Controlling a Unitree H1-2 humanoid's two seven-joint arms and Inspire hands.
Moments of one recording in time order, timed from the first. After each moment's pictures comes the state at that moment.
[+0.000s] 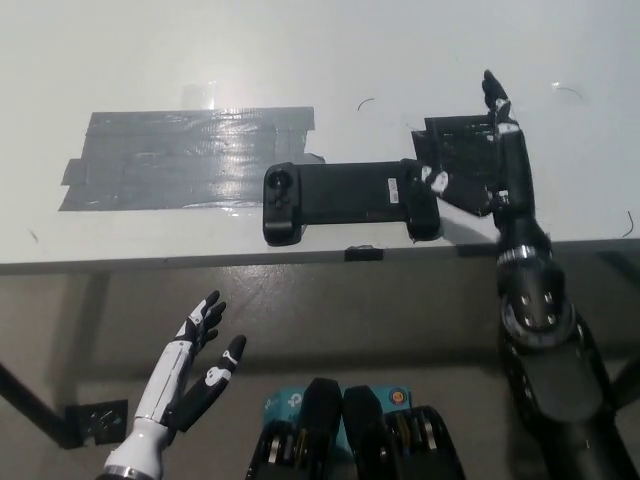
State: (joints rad) left_arm -0.05 0.15 -0.09 0.01 0.14 -0.07 -0.04; right_arm -0.58 -0.04 0.03 0.42 -0.19 -0.21 -0.22
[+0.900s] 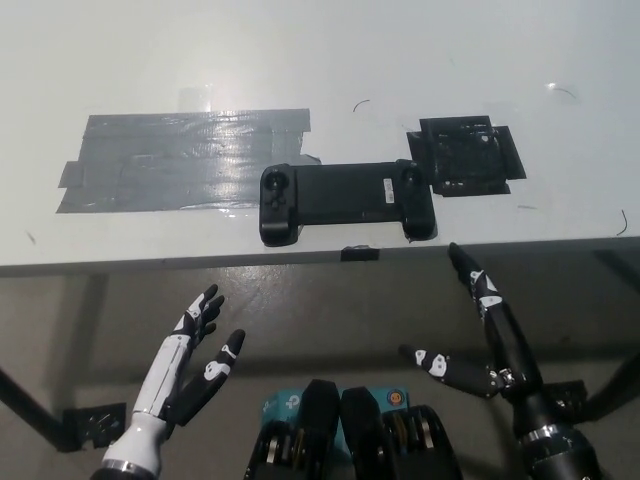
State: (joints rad) left_arm -0.06 0.16 -0.09 0.00 0.14 -0.07 -0.04; right_arm -0.15 -0.09 0.17 0.09 -0.15 -0.19 -0.01
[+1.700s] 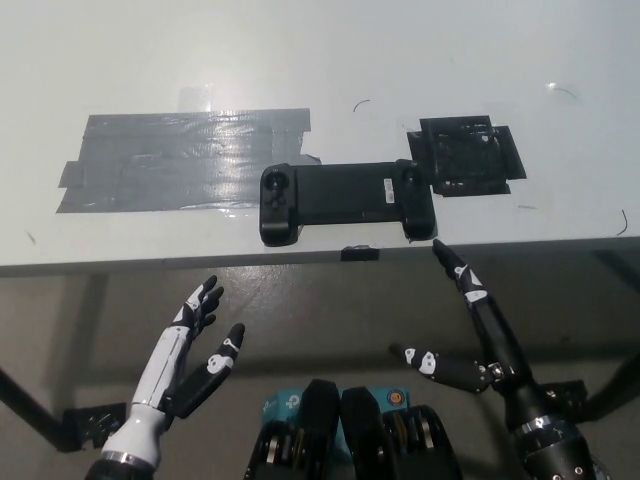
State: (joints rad) left_arm -0.08 0.16 -0.08 0.00 0.14 -0.07 -0.05; right_arm -0.17 -0.09 0.18 0.09 -0.20 -0.17 0.01
